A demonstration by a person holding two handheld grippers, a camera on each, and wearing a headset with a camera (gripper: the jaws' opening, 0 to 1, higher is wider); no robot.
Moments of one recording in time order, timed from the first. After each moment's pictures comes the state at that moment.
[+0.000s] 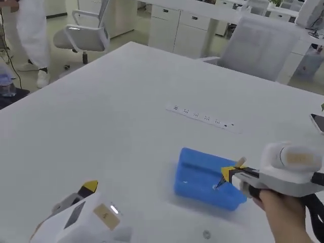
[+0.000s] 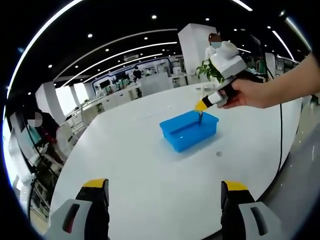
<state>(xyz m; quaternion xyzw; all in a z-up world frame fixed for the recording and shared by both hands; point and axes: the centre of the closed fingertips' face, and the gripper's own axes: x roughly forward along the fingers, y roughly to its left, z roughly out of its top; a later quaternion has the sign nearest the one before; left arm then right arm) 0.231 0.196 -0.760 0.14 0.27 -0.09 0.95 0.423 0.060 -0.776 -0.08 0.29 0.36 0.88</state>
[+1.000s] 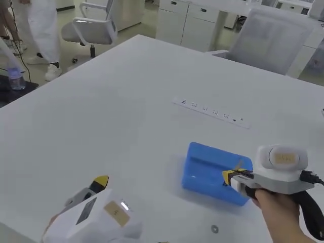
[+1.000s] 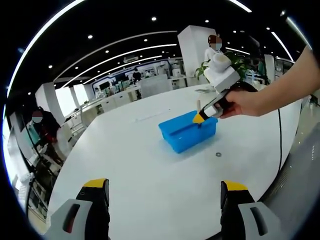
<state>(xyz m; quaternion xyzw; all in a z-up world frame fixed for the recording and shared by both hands) 0.232 0.194 -0.764 0.14 0.26 -0.10 0.95 0.423 0.062 -0.806 -0.11 0.32 0.35 0.87</state>
